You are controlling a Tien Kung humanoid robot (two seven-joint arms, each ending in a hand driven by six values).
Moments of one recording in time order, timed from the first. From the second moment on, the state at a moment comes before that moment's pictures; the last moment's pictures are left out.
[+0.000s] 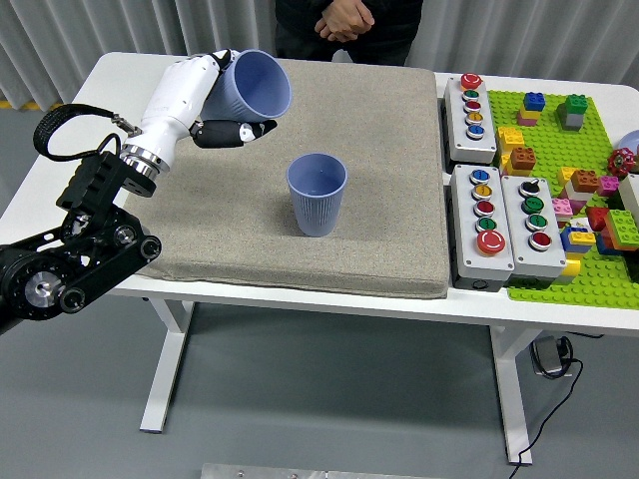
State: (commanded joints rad) left arm -0.72 0.42 -0.68 -1.20 1.53 0.49 0.03; right arm 0.18 -0.10 1.91 0.18 -1.43 -0.17 -0.22
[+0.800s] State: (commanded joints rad) left arm -0.59 0.25 -0.69 -1.04 1.11 0.59 -0.17; right arm 0.17 -0.10 1.90 0.18 -1.43 -0.17 -0.23
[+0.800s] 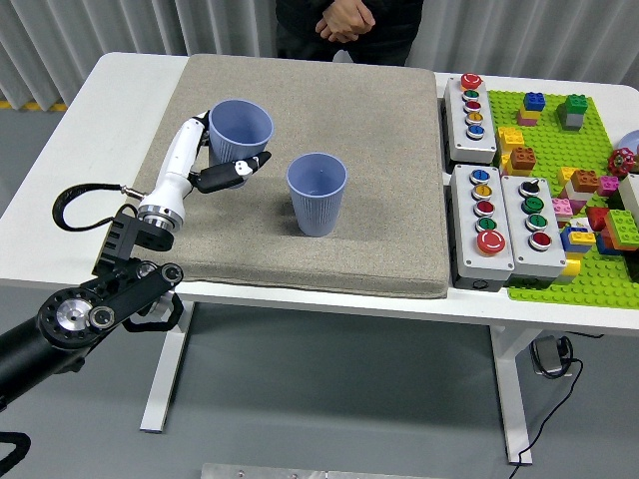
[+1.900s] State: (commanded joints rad) left arm -0.55 0.15 -0.61 -0.82 0.79 0.64 -0.51; right arm 0.18 -0.10 1.90 0.18 -1.44 -0.17 -0.22
